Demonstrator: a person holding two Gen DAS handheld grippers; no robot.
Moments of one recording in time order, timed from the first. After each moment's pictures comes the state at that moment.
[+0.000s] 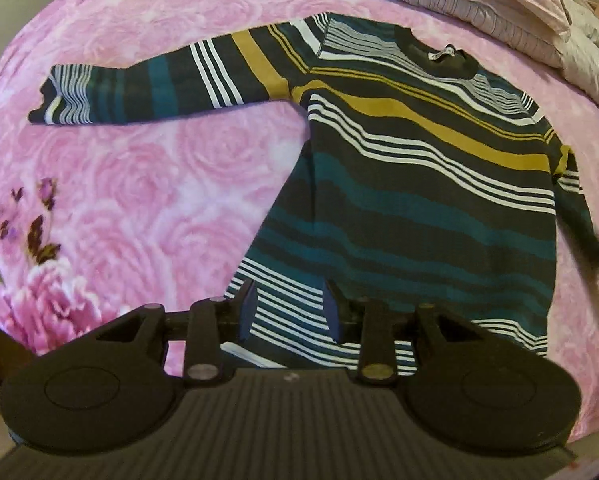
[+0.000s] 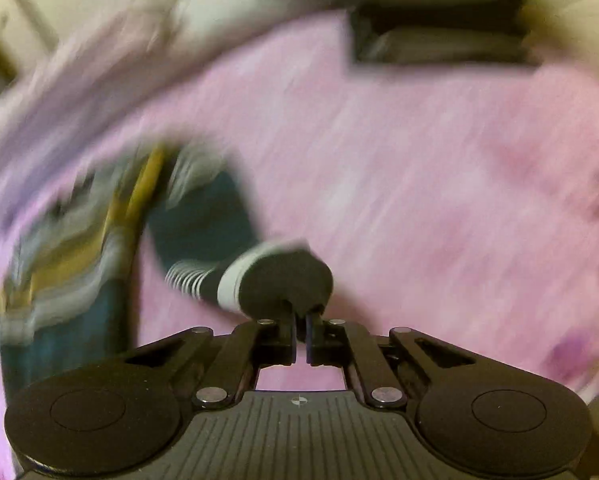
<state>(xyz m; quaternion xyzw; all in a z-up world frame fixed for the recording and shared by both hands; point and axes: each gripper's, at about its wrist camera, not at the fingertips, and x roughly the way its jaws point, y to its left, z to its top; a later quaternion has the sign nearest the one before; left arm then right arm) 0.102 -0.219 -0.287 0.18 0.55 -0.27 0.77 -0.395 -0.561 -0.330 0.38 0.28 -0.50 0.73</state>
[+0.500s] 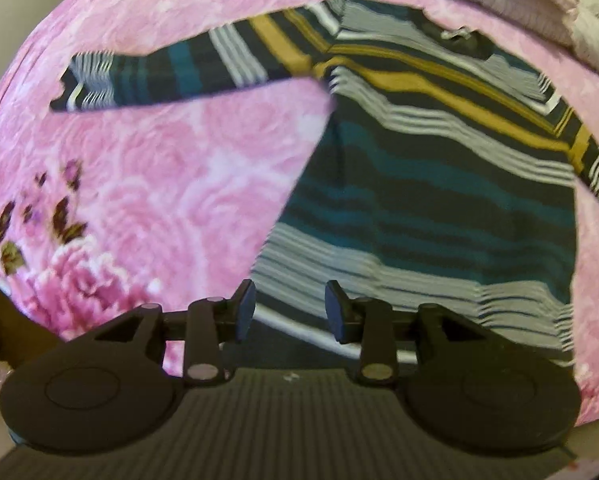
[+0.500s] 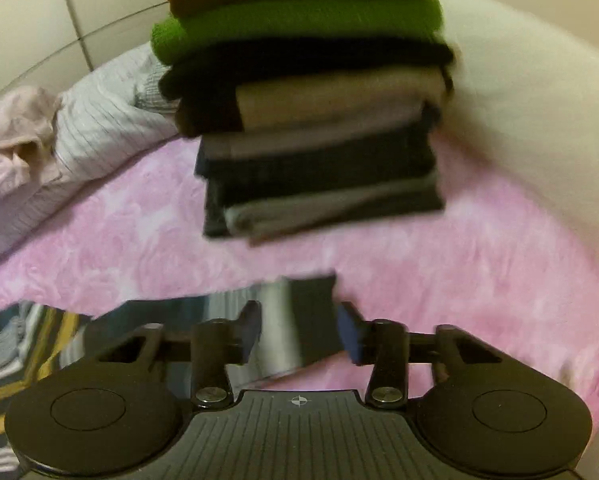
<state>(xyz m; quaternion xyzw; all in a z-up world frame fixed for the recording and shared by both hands) 0.096 -0.187 -0.301 0.21 0.56 -0.25 0.76 -0.432 -0.683 -0.319 0.36 0.28 -0.56 0.69</state>
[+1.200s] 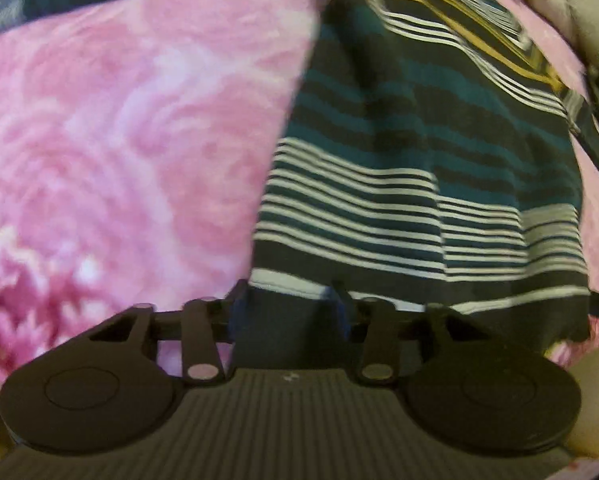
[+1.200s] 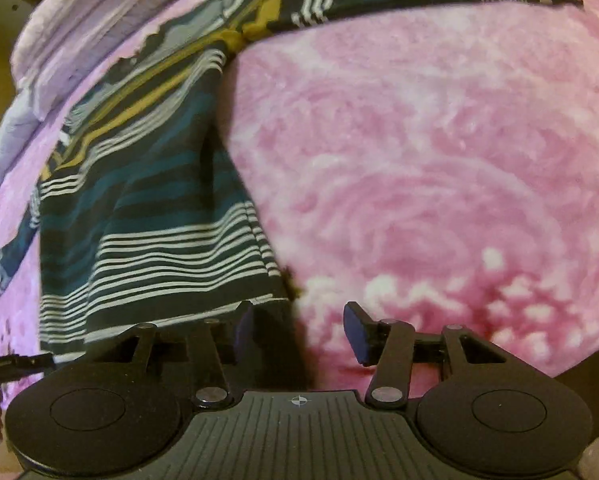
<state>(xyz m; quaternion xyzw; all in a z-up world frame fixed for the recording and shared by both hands) 0.139 -0.147 -0.410 0.19 0.61 -0.39 0.67 -0.311 -0.403 -0.426 0.46 0.42 -0.33 0.71</state>
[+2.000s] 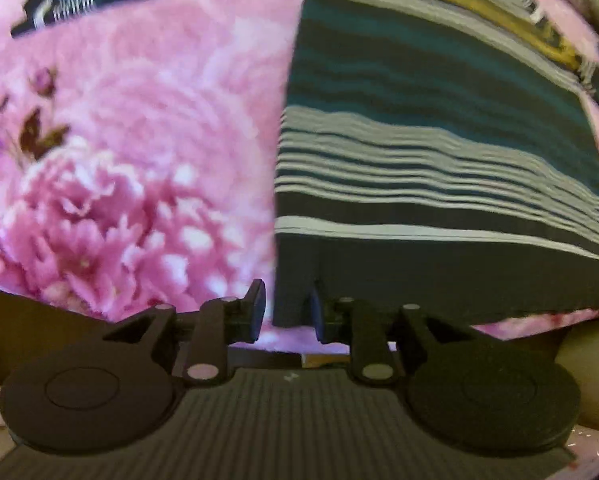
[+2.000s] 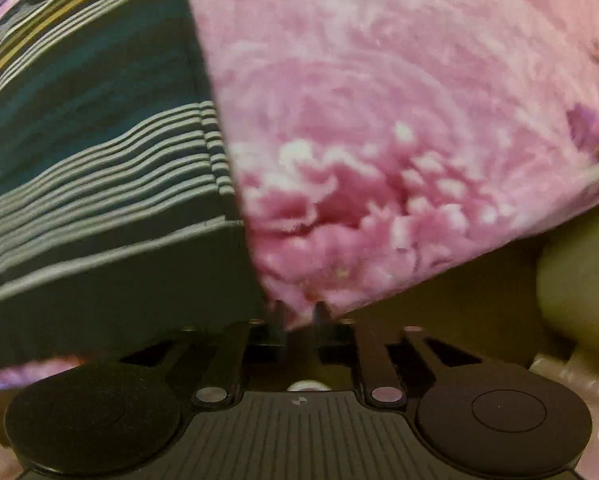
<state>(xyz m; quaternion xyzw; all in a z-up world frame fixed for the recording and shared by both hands) 0.109 -0.079 -0.366 0.24 0.58 -0.34 0.70 -0.336 -0.357 -0.405 0.39 0.54 -0.40 0.63</state>
